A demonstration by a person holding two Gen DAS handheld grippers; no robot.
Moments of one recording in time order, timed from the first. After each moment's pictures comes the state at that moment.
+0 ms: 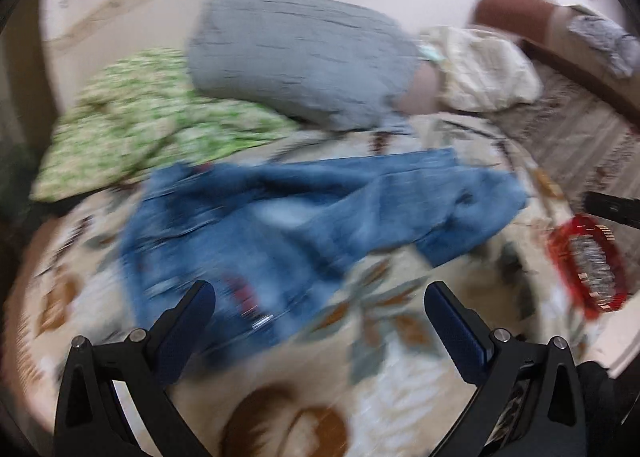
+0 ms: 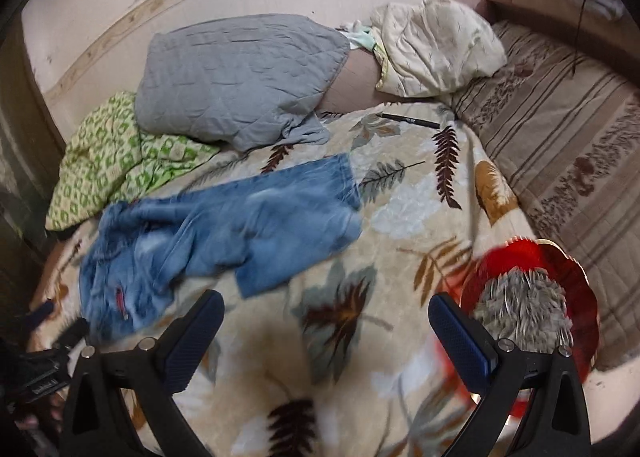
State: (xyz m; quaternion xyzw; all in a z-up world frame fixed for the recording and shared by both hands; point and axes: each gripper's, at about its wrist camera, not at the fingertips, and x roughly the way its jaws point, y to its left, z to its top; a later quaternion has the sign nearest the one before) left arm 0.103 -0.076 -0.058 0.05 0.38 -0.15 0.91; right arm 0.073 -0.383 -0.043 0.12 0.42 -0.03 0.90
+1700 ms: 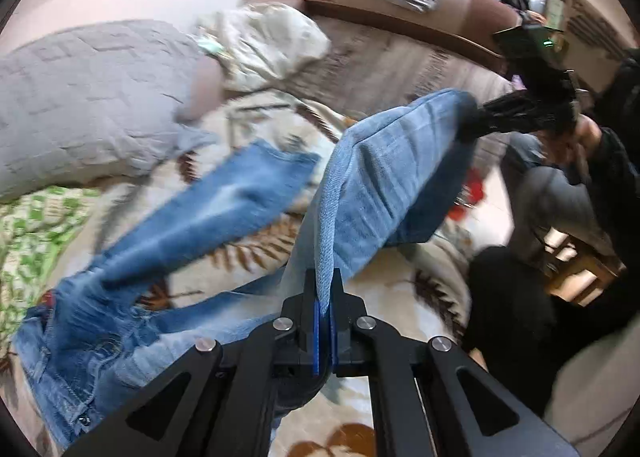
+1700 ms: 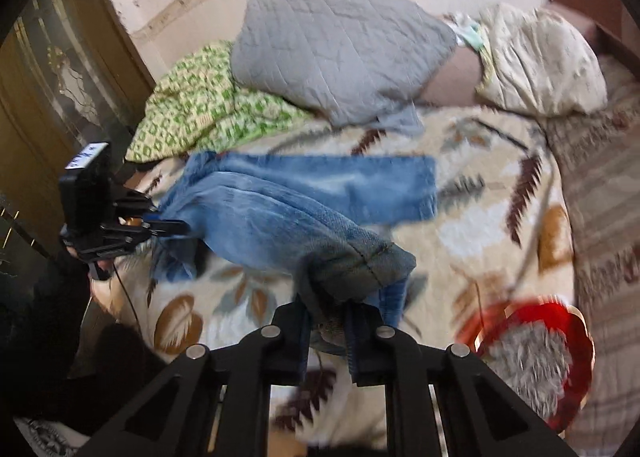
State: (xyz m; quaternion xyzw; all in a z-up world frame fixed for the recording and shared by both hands) left arm 0.169 -0.076 -0.028 0.16 0.38 -0.54 0.73; right arm 0.070 -0.380 -0.002 0.07 0.49 0.13 0.86
